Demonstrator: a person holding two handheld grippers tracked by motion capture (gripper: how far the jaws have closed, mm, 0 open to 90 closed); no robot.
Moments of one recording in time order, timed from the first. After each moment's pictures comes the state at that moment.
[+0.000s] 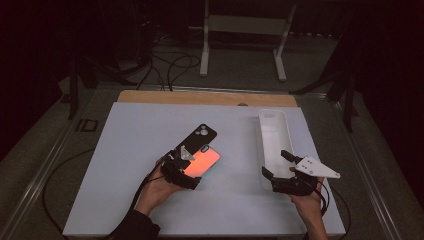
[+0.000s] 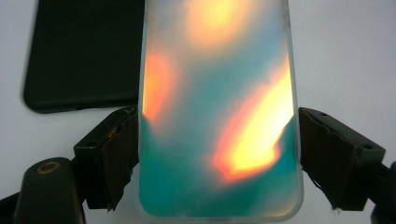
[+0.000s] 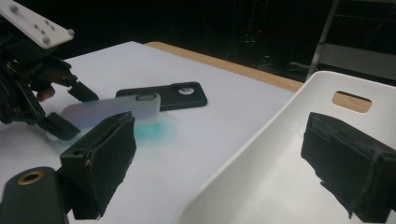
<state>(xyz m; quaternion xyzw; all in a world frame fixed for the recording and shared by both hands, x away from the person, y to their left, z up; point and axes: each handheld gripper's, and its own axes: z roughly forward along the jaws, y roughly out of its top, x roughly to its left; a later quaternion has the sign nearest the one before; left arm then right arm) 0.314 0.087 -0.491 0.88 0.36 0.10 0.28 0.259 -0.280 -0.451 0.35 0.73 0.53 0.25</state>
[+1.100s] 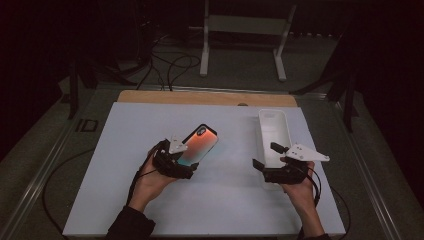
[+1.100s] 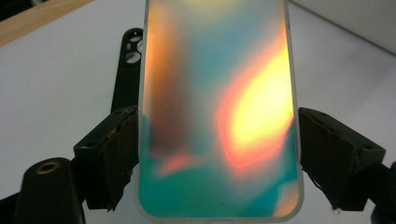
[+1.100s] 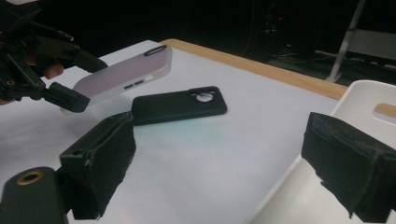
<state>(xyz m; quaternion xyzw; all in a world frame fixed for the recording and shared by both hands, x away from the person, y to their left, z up) 0.314 0.101 -0.451 0.85 0.35 0.17 0.36 0.285 -0.258 -0.436 0.35 0.74 0.53 0.21</state>
